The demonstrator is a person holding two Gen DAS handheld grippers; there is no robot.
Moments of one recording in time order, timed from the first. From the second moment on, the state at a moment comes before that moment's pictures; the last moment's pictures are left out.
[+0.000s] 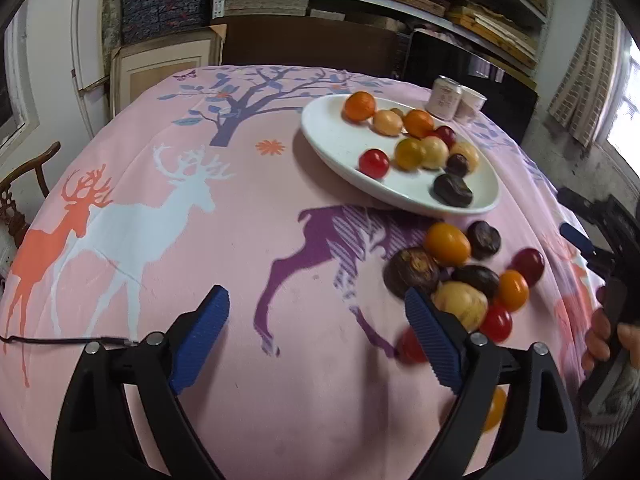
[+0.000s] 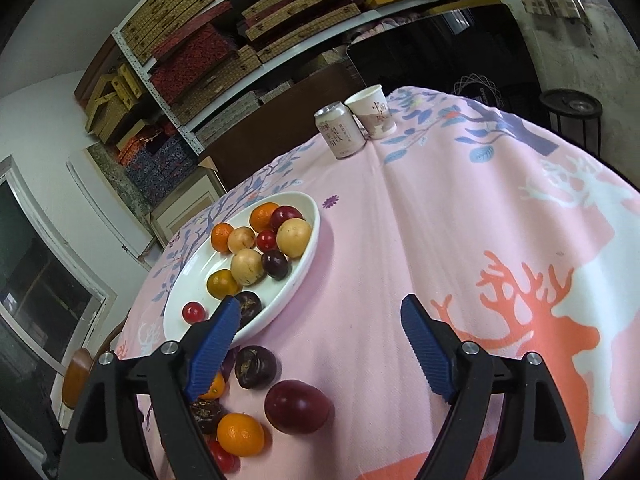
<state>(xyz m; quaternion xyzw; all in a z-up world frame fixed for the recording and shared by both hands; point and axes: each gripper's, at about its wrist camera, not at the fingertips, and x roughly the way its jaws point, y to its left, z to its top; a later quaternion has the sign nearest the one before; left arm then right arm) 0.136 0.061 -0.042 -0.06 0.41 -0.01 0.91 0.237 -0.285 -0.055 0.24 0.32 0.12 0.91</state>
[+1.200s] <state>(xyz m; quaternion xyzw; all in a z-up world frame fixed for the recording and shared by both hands) 0.145 -0.004 -0.063 0.04 0.44 -0.14 0.89 0.237 -0.286 -0.064 0.26 0.35 0.13 0.89</state>
